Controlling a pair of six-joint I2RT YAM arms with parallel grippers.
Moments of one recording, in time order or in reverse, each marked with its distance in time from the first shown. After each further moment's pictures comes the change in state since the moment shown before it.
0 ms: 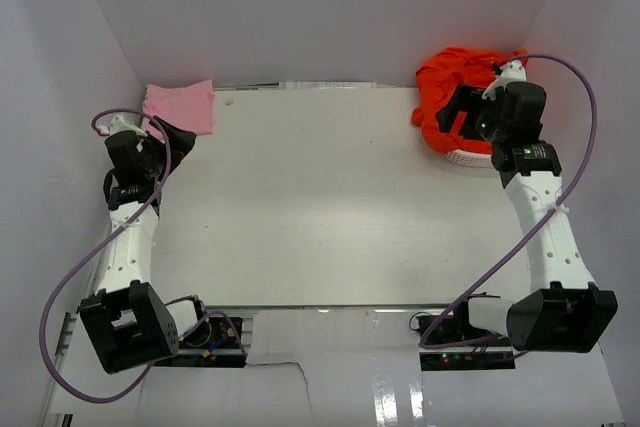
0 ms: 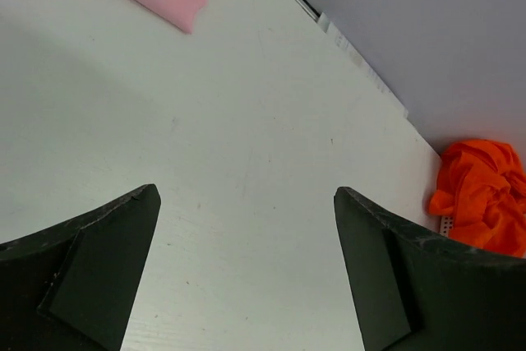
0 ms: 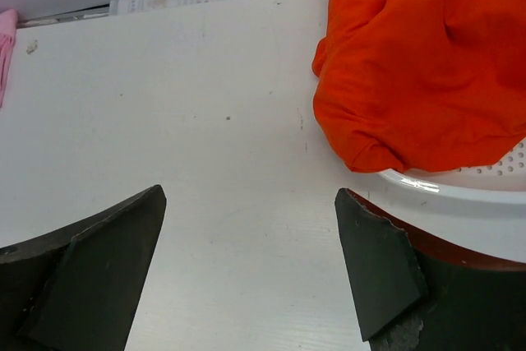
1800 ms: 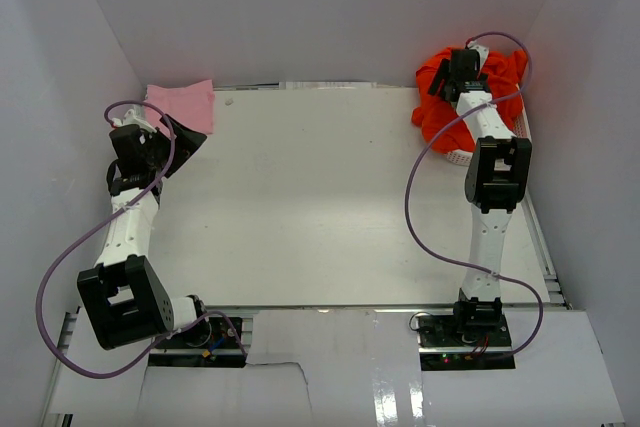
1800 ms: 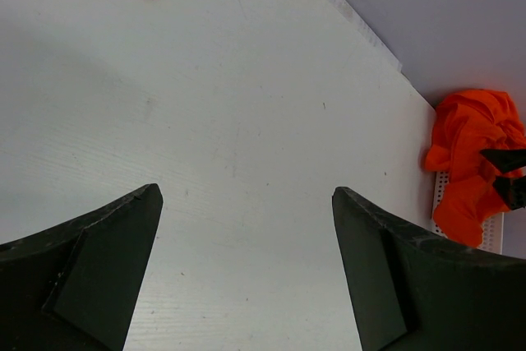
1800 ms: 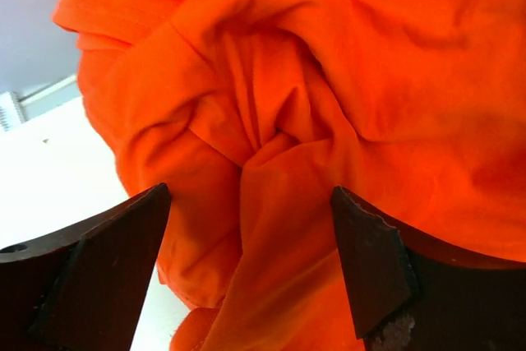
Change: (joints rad) left arm 0.000 0.132 0.044 0.000 0.137 0.050; right arm 0.001 1.118 0.816 0.063 0.454 0.109
